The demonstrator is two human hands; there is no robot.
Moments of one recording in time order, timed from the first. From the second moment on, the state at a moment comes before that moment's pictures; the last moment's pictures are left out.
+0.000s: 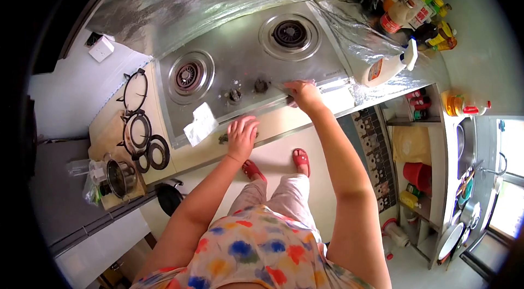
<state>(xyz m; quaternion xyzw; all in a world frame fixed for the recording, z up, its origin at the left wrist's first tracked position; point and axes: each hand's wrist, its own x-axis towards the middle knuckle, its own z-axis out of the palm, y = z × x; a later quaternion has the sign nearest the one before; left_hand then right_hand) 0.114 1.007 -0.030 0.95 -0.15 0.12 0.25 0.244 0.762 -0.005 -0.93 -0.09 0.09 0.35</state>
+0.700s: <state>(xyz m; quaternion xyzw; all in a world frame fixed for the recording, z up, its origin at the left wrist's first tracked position) 0.139 0.933 -0.038 0.97 -0.03 0.16 0.17 0.340 0.764 -0.035 -0.91 -0.35 -0.04 0.21</state>
